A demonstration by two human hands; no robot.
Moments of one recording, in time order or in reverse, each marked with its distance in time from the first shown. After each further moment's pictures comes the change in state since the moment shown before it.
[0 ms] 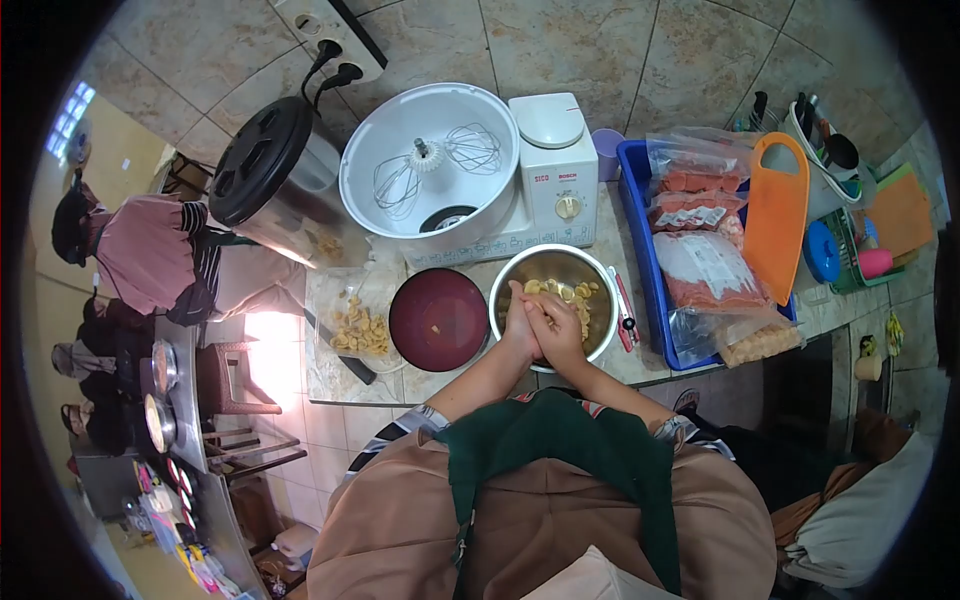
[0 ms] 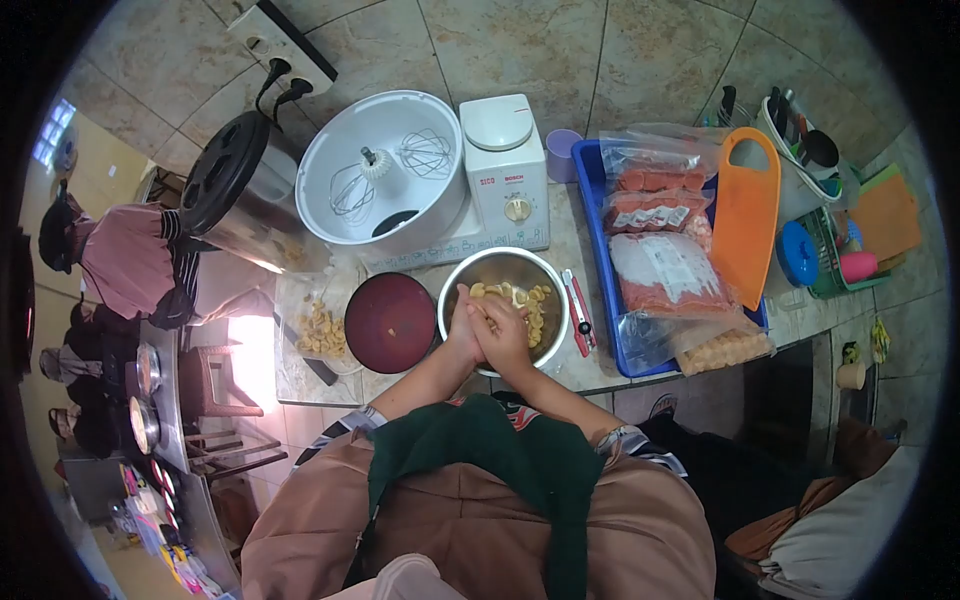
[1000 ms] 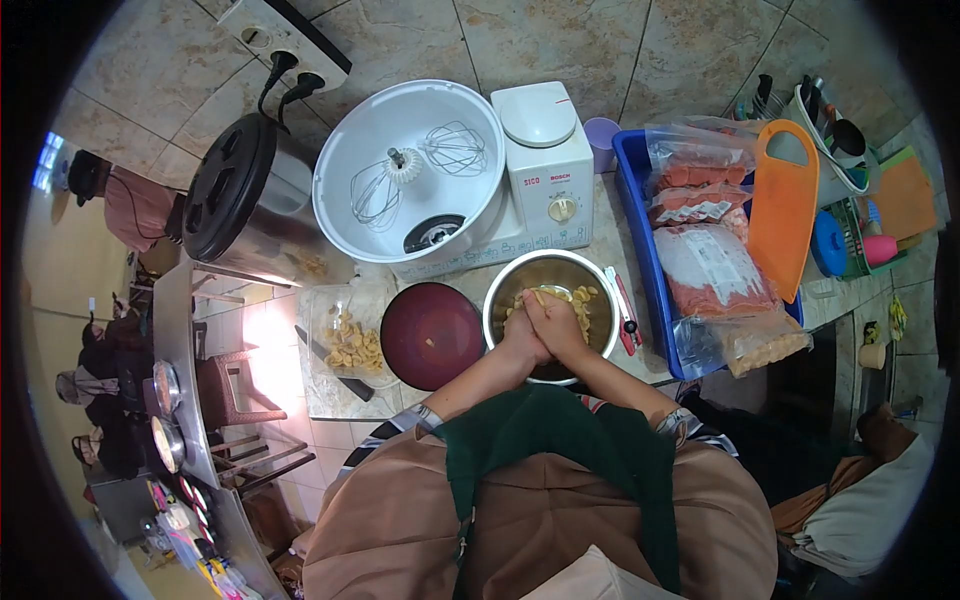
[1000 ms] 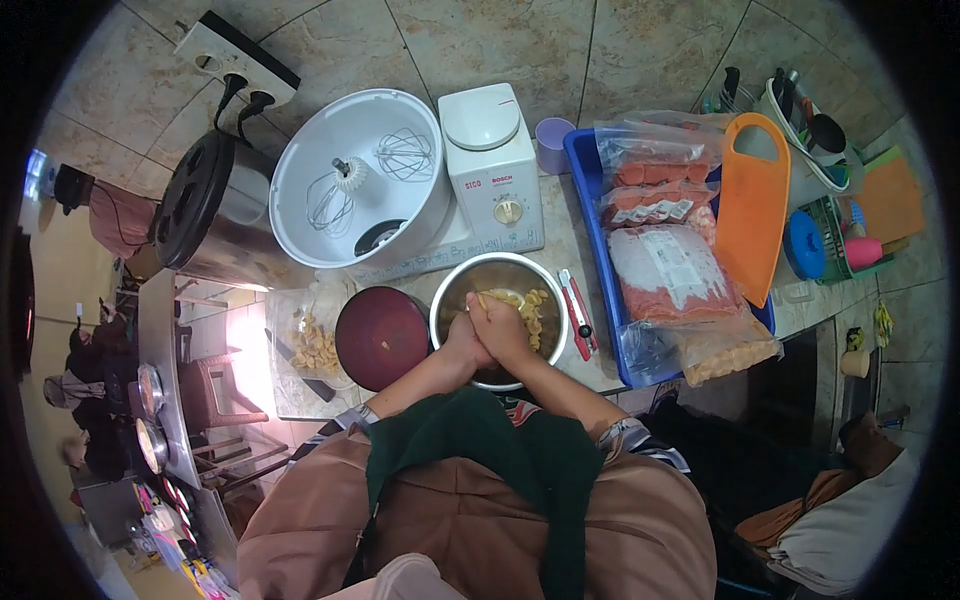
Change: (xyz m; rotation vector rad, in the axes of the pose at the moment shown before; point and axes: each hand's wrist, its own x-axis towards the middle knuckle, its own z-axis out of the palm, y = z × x) left_hand 0.028 0.007 -0.051 1.630 -0.099 0.474; right_hand 0.021 0.034 0.004 -0.103 -0.098 0.279
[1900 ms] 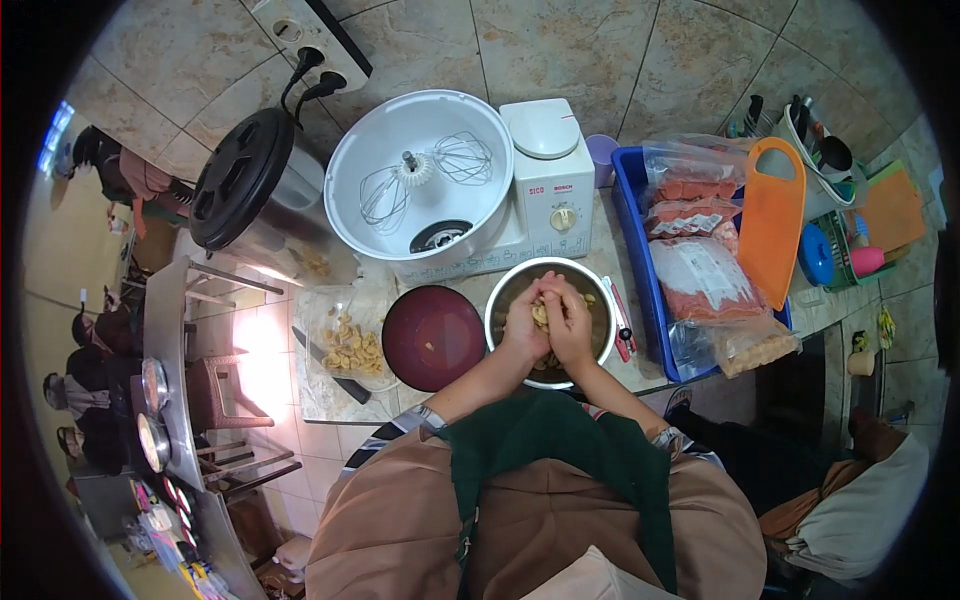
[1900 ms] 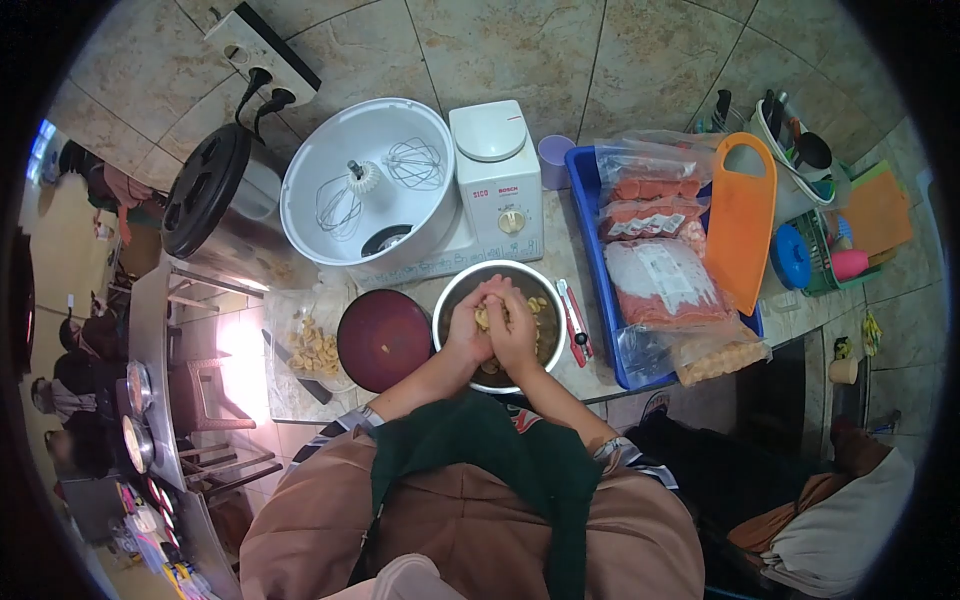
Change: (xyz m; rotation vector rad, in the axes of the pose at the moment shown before) left_hand 0.026 0.051 0.003 -1.929 0.171 -0.325; right_hand -0.006 -0.025 -0.017 0.100 0.199 -0.220
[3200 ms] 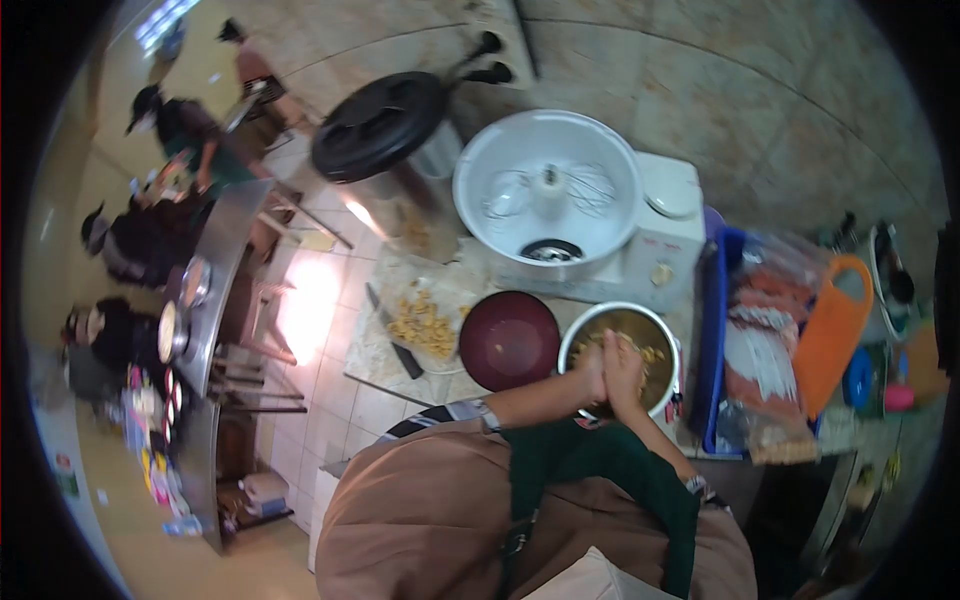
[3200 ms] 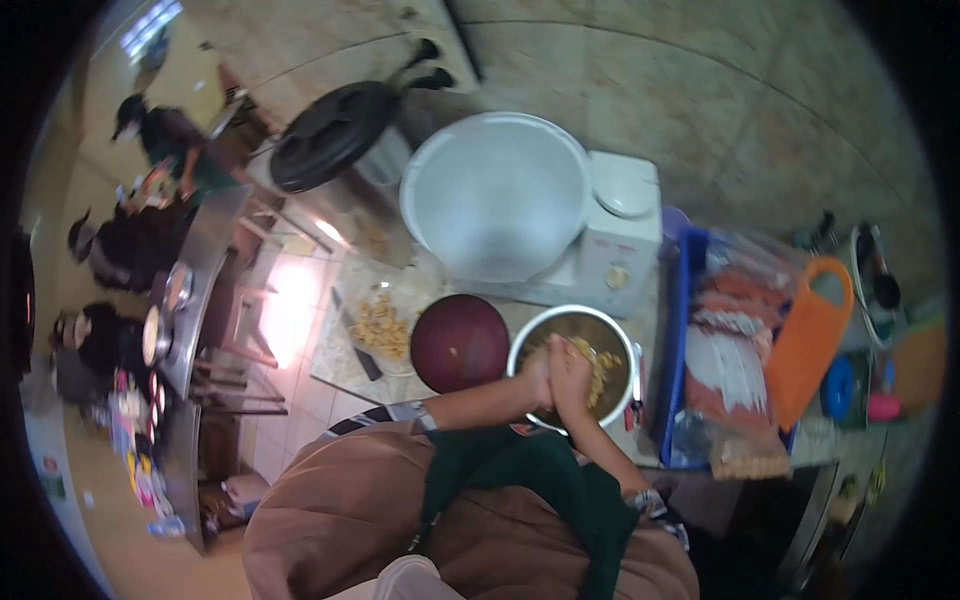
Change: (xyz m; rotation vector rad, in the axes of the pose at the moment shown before) left_hand 0.036 -0.021 -0.061 0.038 0.283 -0.159; right_hand 0.000 -0.008 0.016 -0.137 -0.186 0.263
